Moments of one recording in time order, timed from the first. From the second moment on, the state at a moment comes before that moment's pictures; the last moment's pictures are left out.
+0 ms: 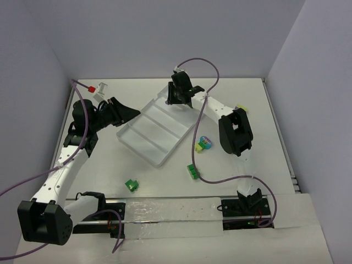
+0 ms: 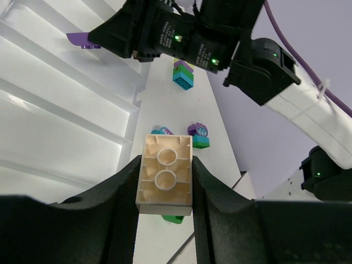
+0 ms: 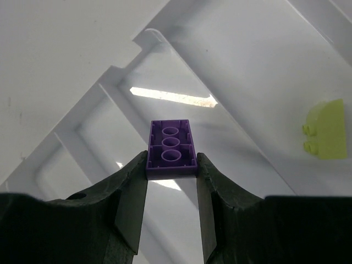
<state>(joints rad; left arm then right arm) -0.16 1.06 0.85 -0.01 0.61 -0.74 0.53 2.19 1.85 -0.34 0.08 0.42</state>
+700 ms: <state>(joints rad) -0.16 1.08 0.86 -0.04 0.61 -0.73 0.50 2.31 1.99 -0.45 0.06 0.41</state>
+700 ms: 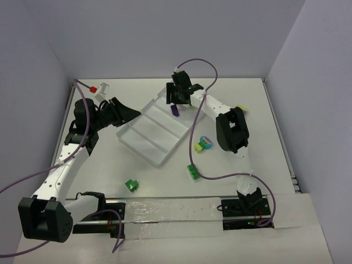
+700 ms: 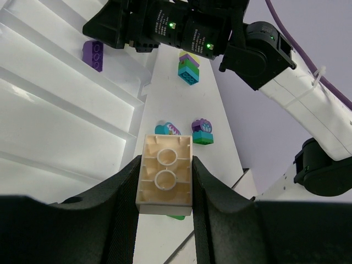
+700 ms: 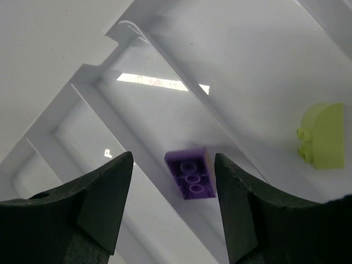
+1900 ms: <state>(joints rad) -0.43 1.97 1.54 -0.32 -0.12 -0.82 0.44 1.37 1.04 -0.27 0.09 0.46</state>
